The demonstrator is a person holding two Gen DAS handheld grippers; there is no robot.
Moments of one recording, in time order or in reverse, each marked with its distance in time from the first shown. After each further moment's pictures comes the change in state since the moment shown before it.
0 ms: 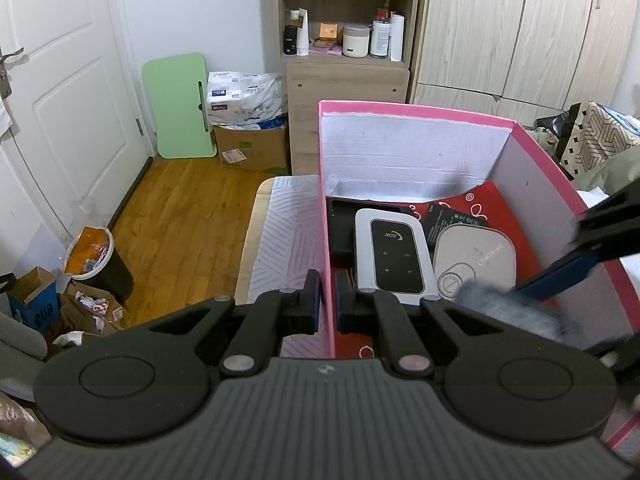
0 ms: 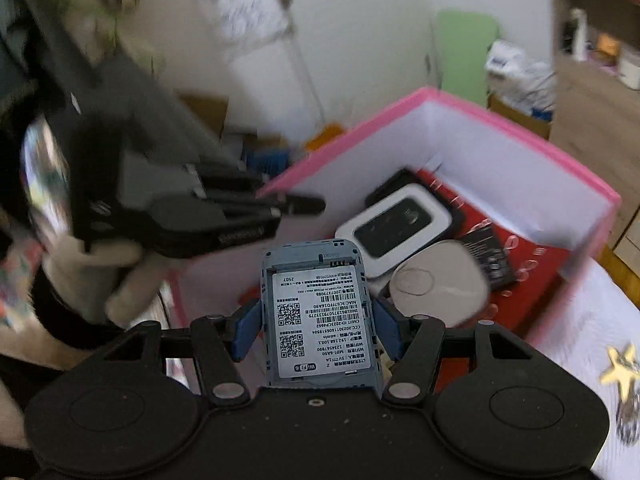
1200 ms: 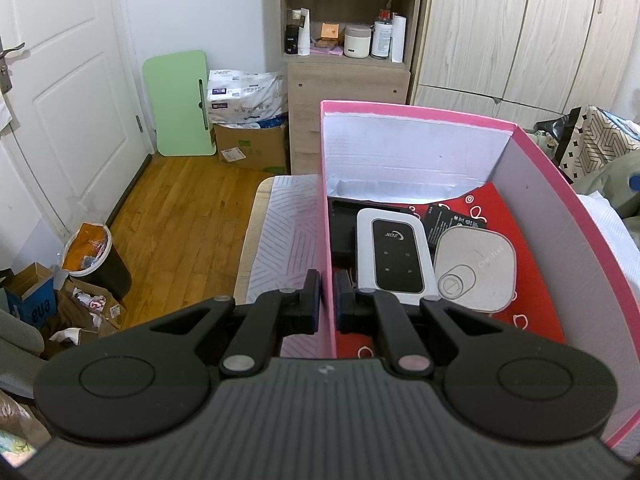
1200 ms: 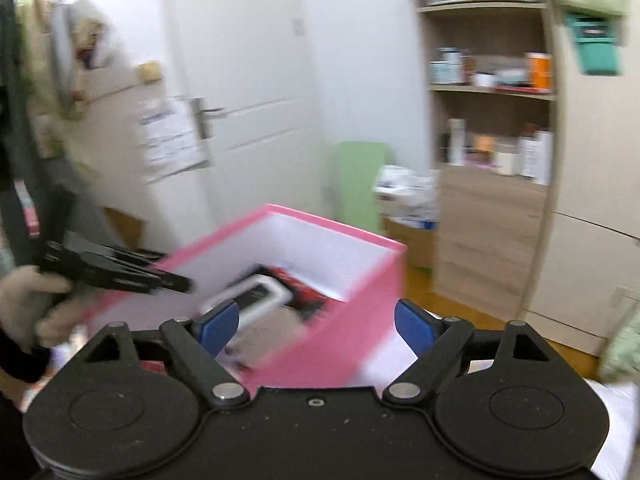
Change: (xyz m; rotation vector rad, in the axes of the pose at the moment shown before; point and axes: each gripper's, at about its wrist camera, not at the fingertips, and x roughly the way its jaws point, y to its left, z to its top) left arm 0.001 0.001 -0.001 -0.013 -0.003 -0.005; right arm -0.113 -0.054 -0.119 0.122 -0.521 -0.343
